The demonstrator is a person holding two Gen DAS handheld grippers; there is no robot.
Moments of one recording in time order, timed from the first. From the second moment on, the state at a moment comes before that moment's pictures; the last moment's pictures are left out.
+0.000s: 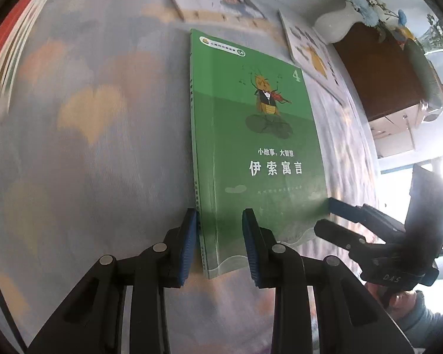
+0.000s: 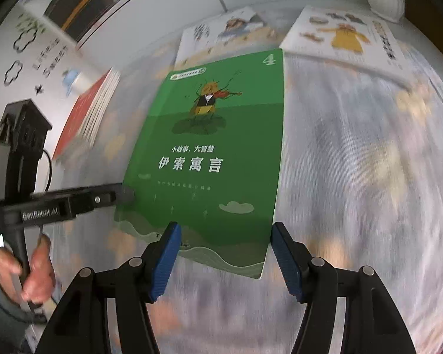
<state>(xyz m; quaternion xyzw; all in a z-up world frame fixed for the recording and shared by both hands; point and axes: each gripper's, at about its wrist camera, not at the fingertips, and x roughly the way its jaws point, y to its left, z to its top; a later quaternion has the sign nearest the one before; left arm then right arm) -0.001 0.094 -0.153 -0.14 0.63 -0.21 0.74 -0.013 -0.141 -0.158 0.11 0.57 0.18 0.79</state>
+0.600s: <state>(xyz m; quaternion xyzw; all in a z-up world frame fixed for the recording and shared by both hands) -0.036 0.093 -0.146 -0.22 0.57 -0.14 0.78 -0.041 -0.152 -0.163 0.08 0.54 0.18 0.82</state>
